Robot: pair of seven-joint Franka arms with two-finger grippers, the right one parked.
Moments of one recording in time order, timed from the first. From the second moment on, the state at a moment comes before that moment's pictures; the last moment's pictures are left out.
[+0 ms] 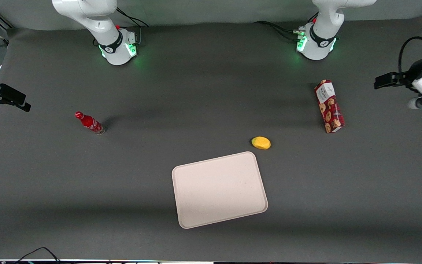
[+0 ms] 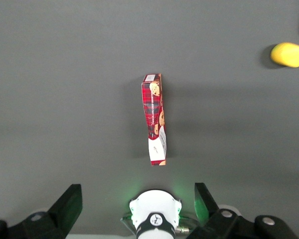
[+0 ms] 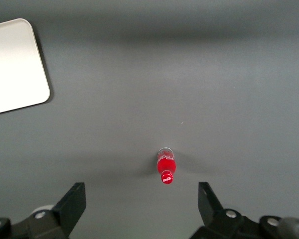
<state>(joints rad) -0.07 -0.07 0.10 -1.79 0.02 1.43 0.01</state>
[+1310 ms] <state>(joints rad) -0.07 0.09 0.12 -2.68 0.02 2.62 0.00</state>
